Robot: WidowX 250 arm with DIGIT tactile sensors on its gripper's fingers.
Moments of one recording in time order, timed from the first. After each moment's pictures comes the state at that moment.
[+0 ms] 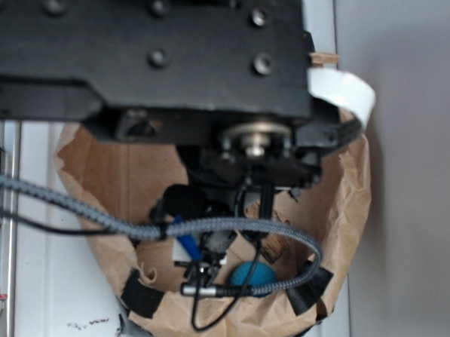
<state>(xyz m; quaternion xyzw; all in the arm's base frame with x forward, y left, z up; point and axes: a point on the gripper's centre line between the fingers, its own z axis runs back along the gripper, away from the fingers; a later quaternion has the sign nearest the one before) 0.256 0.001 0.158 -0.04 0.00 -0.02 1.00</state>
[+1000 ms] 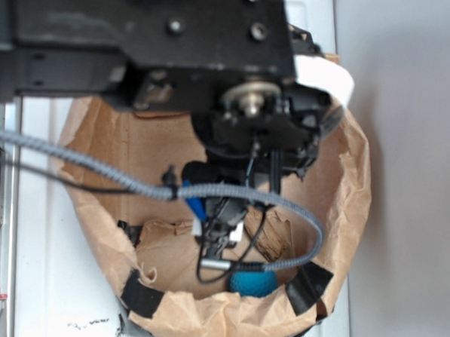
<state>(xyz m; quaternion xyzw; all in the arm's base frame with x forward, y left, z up) 0.277 0.018 0.126 -0.06 -0.07 -0.06 0.99</state>
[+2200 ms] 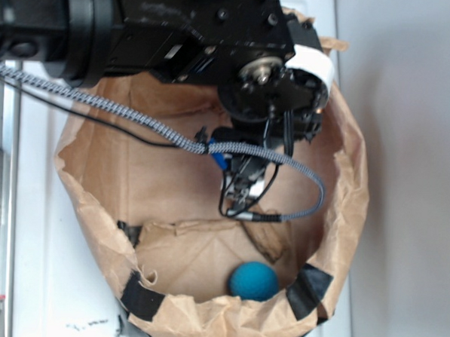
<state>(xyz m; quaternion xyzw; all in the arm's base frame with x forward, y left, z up) 0.296 0.049 0.083 -0.03 -0.10 -0.07 0.99</state>
